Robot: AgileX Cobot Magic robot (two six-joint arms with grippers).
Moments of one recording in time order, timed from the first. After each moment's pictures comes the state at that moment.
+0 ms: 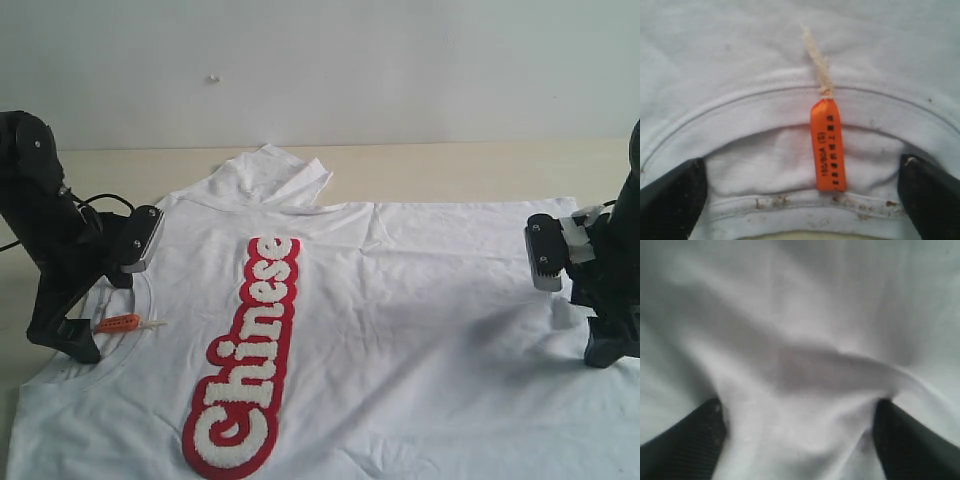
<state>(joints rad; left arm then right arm) -0.19 2.07 -1.26 -0.16 0.83 1.59 -0.15 2.00 -1.10 0.00 0.81 -1.34</state>
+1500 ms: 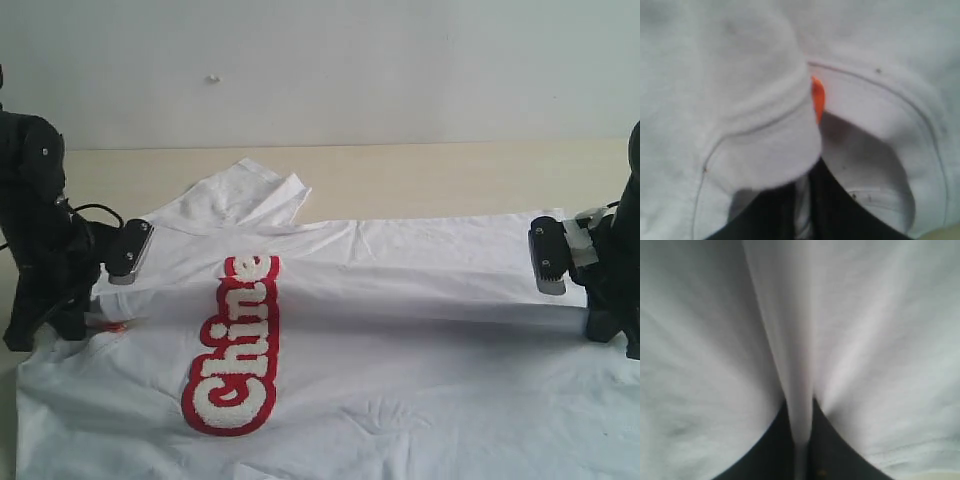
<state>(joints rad) -0.20 2.07 -1.27 0.05 0.92 1.39 -0.15 1.97 -1.09 -0.07 0.80 -1.27</state>
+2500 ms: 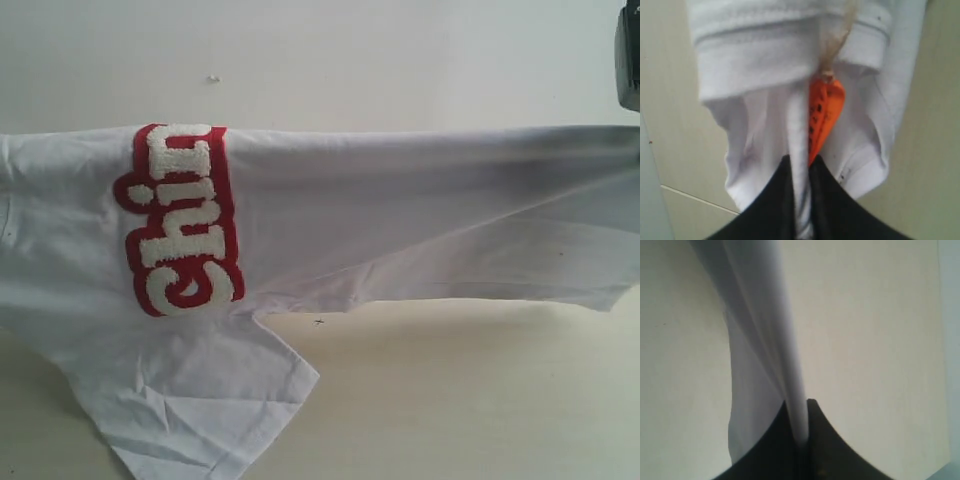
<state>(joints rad) -0.15 1.39 -1.26 0.14 1.18 1.33 -0.14 1.43 -1.23 0.01 1.03 -1.29</state>
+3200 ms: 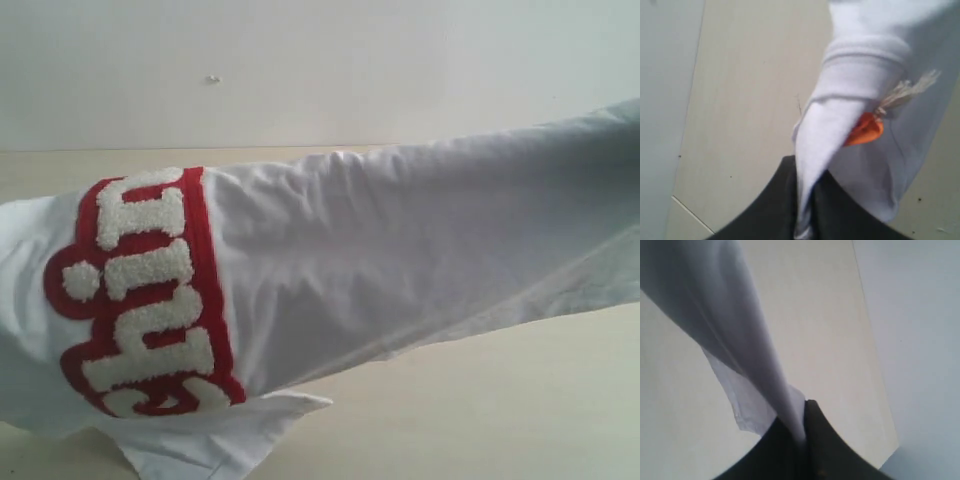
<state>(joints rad) -0.13 0.86 -1.09 -0.14 1.23 1.25 -0.15 0.95 -1.21 0.15 1.23 -1.30</state>
